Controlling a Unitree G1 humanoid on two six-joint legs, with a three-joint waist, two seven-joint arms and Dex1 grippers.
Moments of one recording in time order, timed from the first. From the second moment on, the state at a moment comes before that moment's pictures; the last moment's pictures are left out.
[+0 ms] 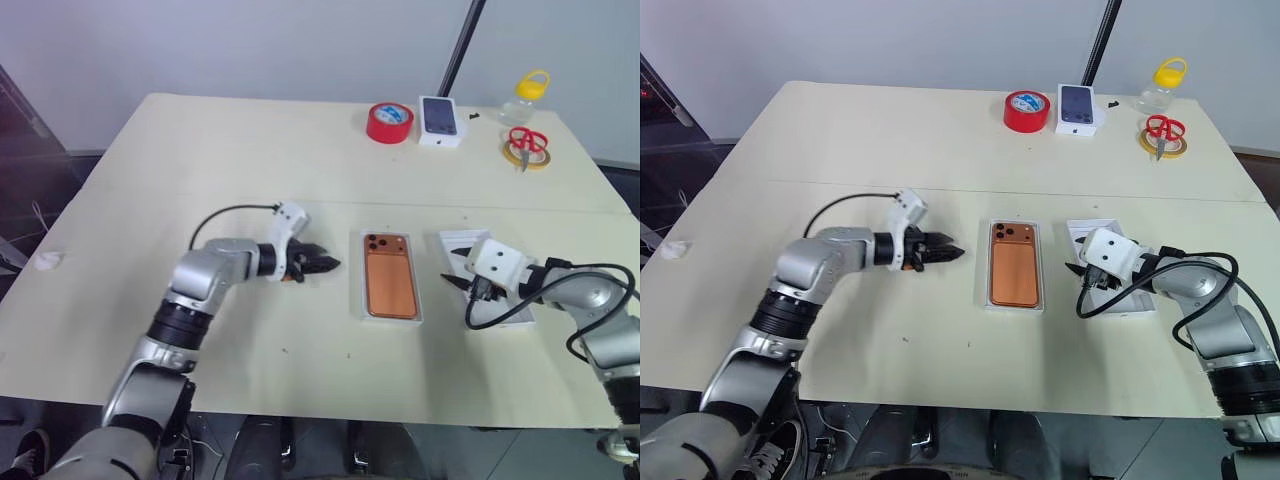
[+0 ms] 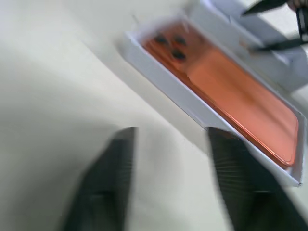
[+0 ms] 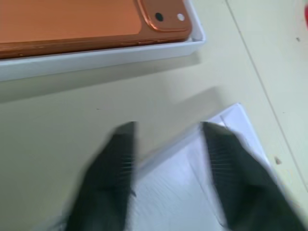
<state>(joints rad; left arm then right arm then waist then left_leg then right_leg) -0.68 0.40 -0.17 0.14 -0.40 0.78 -0.83 -0.21 -0.88 -0.02 0.03 0.01 0.06 0.88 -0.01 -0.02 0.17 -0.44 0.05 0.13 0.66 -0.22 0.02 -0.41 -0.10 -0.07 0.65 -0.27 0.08</state>
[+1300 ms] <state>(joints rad) -0.32 0.62 -0.04 0.01 -0.45 0.21 -1.32 -0.37 -0.81 -0.13 -0.38 0.49 1.55 0.53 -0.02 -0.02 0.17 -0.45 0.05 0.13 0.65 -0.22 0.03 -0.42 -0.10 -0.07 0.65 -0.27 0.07</state>
